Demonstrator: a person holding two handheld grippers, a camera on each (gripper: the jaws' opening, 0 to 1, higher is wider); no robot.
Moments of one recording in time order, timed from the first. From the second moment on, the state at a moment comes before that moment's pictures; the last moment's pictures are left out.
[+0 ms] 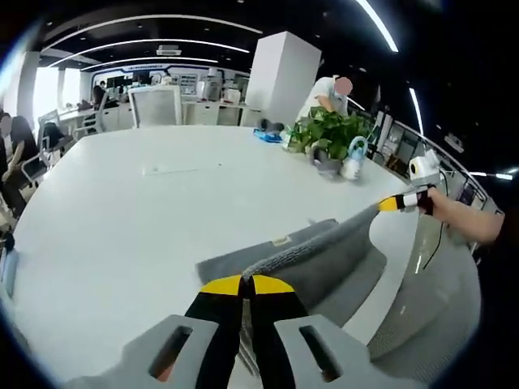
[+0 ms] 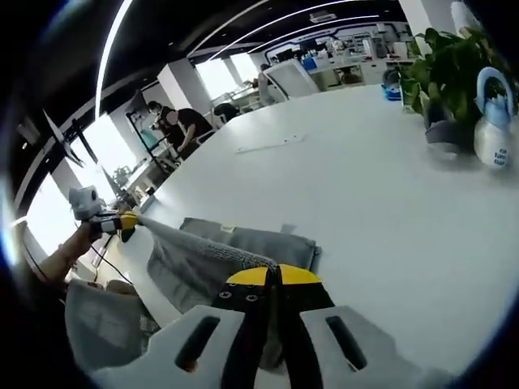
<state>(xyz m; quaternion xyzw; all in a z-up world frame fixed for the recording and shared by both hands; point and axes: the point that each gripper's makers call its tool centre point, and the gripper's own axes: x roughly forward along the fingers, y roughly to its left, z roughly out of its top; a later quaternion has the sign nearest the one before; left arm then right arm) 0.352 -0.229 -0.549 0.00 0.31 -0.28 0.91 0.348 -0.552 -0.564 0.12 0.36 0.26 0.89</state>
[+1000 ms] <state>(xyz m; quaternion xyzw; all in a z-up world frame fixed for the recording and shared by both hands) 0.374 -0.224 -0.586 0.00 0.34 -0.28 0.90 0.373 -0.553 -0.596 0.10 0.39 0.27 0.87</state>
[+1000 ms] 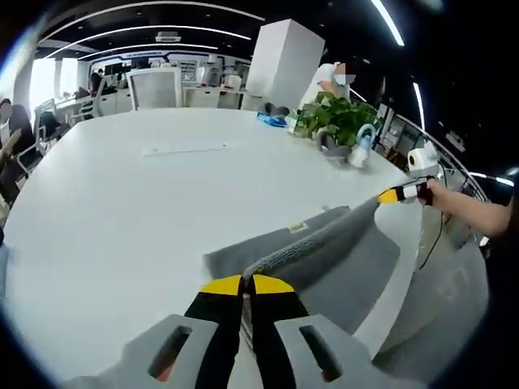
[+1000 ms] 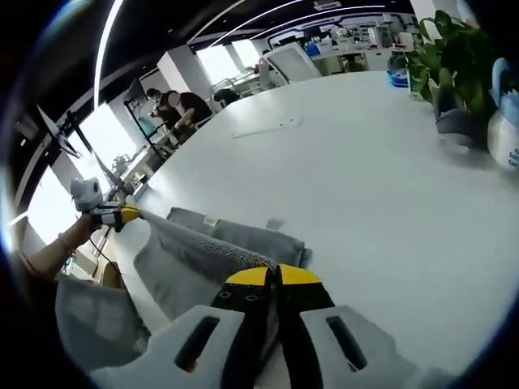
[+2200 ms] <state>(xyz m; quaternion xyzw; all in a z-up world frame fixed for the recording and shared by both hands) 0.416 -0.231 -0.645 0.16 0.38 -0.31 0.86 0.414 -0.547 -0.644 -0.04 0.41 0.26 0.87</state>
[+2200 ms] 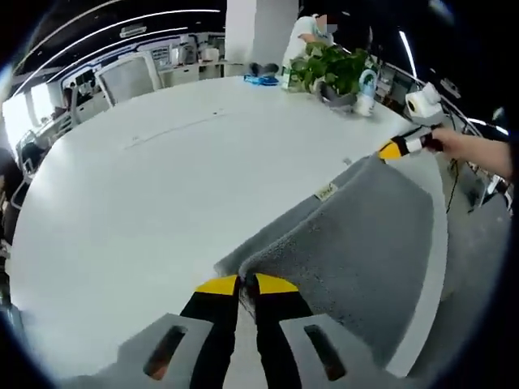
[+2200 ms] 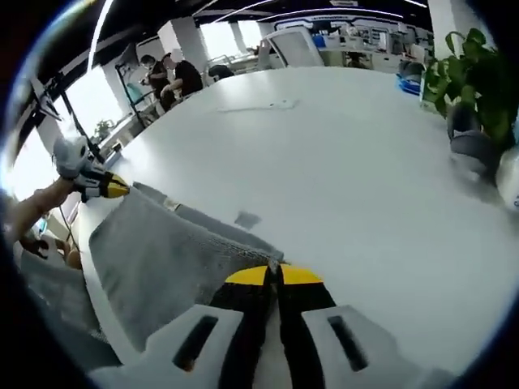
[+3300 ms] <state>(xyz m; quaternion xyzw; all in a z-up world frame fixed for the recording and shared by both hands) 0.362 -0.326 -0.592 0.11 0.31 -0.36 0.87 0.407 -0.536 -0.610 -0.03 0.37 0.28 0.89</state>
